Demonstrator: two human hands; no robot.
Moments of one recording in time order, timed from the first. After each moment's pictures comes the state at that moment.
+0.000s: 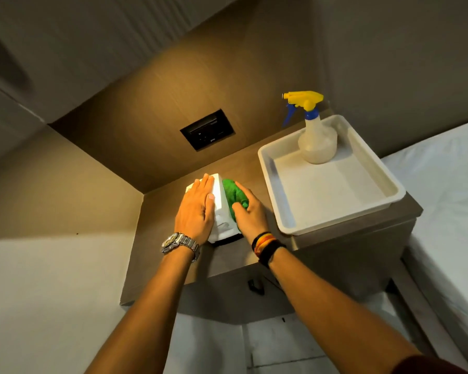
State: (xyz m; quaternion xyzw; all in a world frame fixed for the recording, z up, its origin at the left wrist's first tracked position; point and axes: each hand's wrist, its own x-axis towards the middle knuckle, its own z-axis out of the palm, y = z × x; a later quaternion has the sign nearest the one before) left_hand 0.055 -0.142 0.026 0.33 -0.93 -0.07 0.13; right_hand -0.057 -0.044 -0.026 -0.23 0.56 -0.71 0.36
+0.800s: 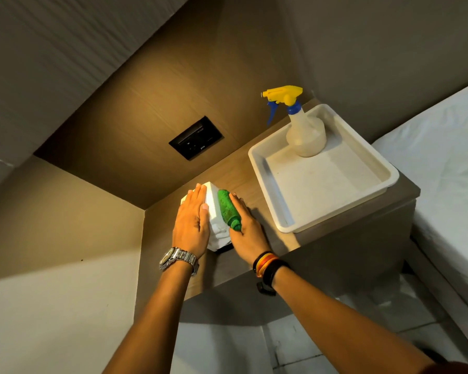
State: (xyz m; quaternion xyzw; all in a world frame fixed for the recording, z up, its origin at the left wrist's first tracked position) left_hand 0.058 -0.147 0.020 0.33 -0.93 -0.08 0.13; right_hand -0.035 -0.034 -0.050 -0.31 0.62 -0.65 0.31
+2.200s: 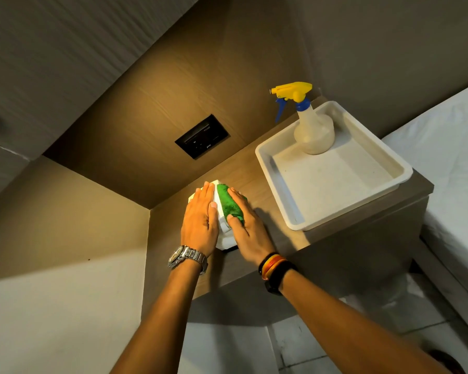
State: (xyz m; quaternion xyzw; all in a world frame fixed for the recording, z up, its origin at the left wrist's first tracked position) left_hand 0.058 -0.149 0.017 0.33 -0.93 -0.09 0.14; right_hand -0.027 -0.038 -0.036 -0.34 0.57 -0.69 0.29
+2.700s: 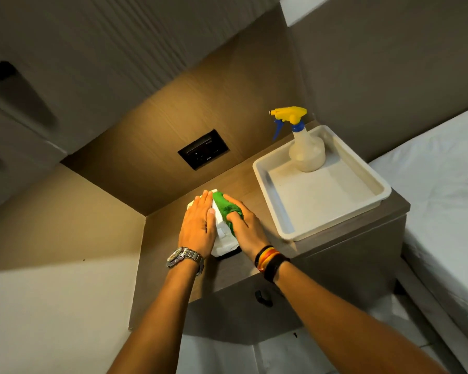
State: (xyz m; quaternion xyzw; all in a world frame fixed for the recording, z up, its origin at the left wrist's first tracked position) left_hand 0.056 -0.148 0.021 0.34 -0.93 -0.08 0.12; right_hand -0.044 -0.028 -0.003 -0.29 0.53 -0.72 0.36
